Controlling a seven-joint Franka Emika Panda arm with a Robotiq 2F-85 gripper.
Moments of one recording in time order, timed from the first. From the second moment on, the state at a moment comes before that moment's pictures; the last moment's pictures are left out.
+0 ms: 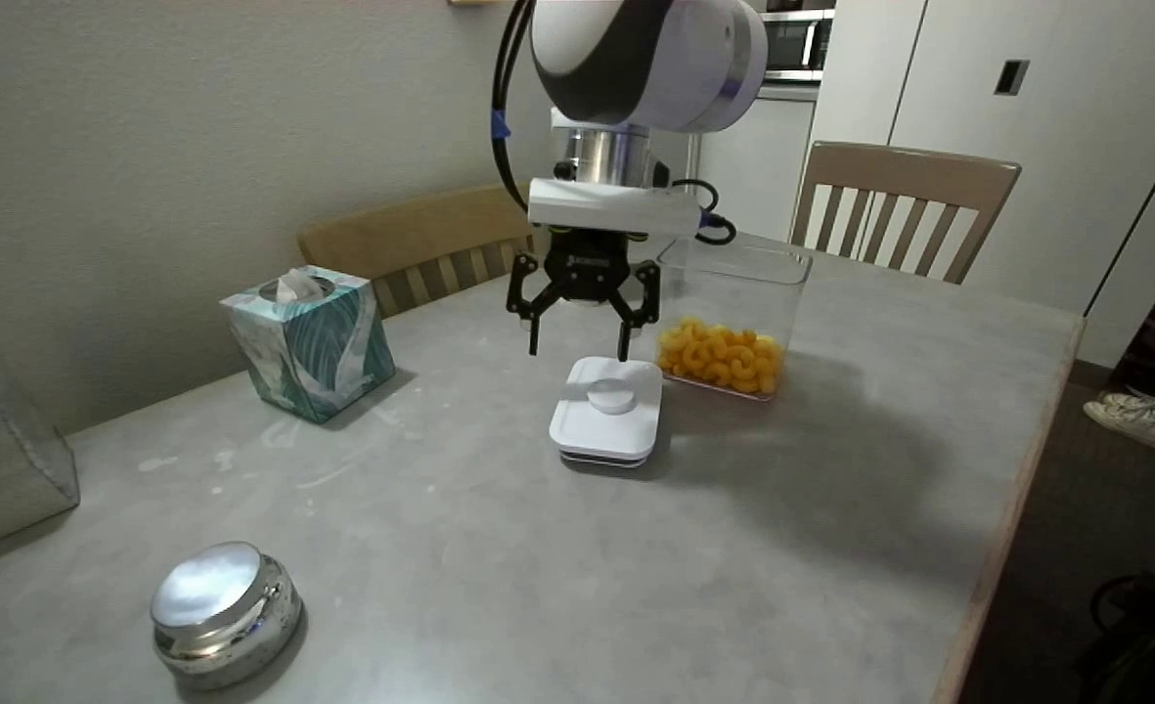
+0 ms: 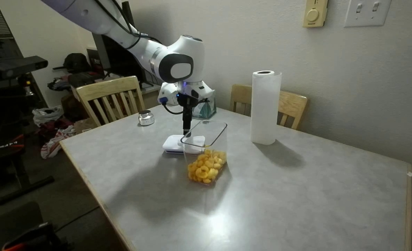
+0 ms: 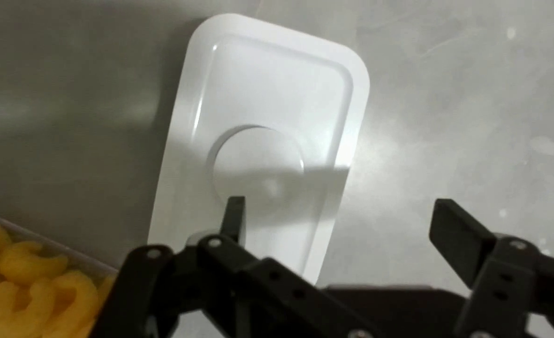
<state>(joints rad) 0.10 0.75 0.01 -1.55 0.26 2.27 0.64</state>
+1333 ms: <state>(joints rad) 0.11 0.75 -0.01 -1.64 0.26 2.26 0.70</state>
